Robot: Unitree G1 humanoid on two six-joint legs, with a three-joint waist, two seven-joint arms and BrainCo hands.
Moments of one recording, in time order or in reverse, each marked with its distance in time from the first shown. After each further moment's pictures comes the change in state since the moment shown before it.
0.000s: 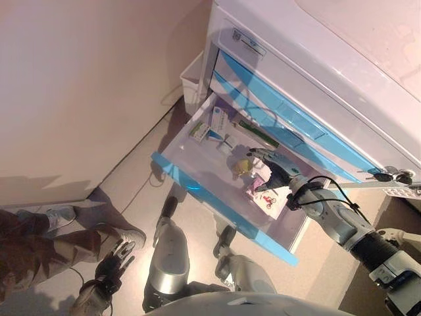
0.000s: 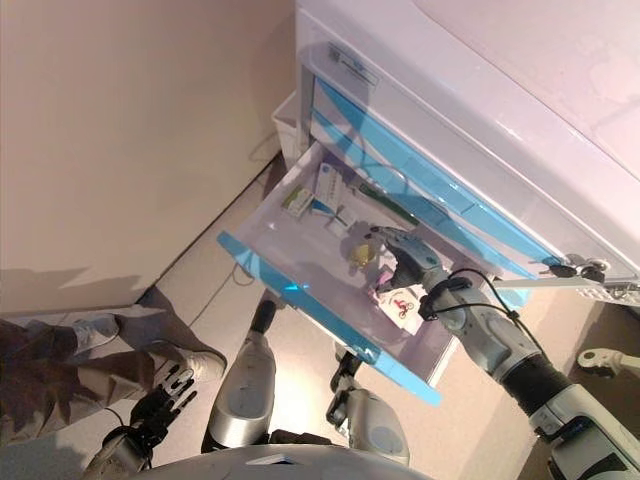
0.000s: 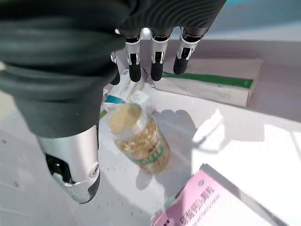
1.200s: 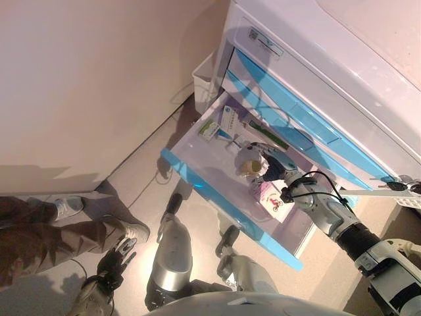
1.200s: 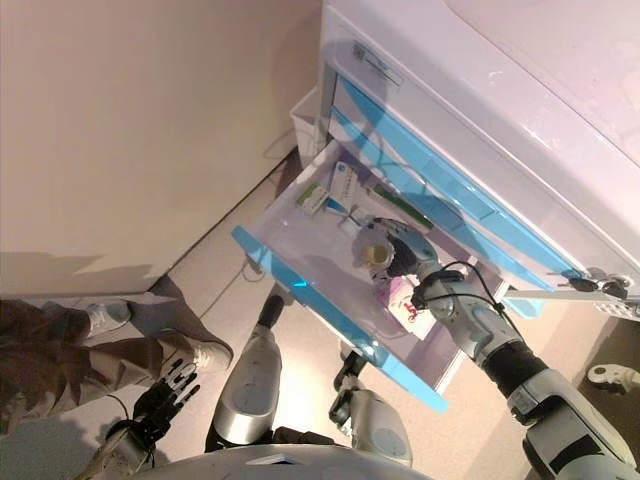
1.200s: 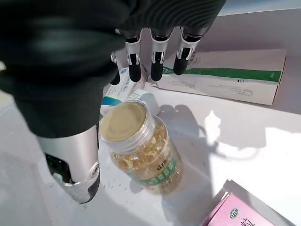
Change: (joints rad) left arm -0.019 0.000 0.000 -0.009 0.000 0.007 0.005; right arm -0.089 0.076 0.007 0.155 0.000 0.011 -0.058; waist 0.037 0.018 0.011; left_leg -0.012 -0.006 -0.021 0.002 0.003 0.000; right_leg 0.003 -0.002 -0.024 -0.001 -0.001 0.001
